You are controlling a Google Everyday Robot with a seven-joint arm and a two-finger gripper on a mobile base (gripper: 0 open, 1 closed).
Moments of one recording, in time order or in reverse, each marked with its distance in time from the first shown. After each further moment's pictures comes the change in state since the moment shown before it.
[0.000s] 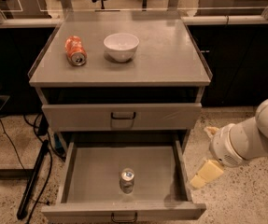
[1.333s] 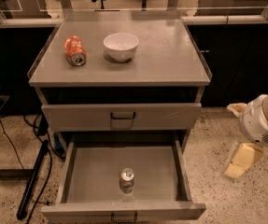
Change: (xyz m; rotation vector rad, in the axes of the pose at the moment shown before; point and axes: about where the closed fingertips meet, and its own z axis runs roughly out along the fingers) arm -0.003 -0.017 -0.106 0.052 0.160 -0.157
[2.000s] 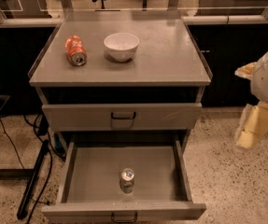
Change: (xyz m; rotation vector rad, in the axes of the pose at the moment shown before) arm -0.043 -0.028 -0.084 0.039 0.069 -0.059
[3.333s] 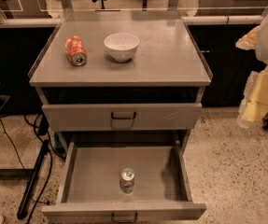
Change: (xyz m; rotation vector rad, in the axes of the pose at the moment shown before) arm -0.033 -0.015 -0.059 0.002 0.020 -0.033
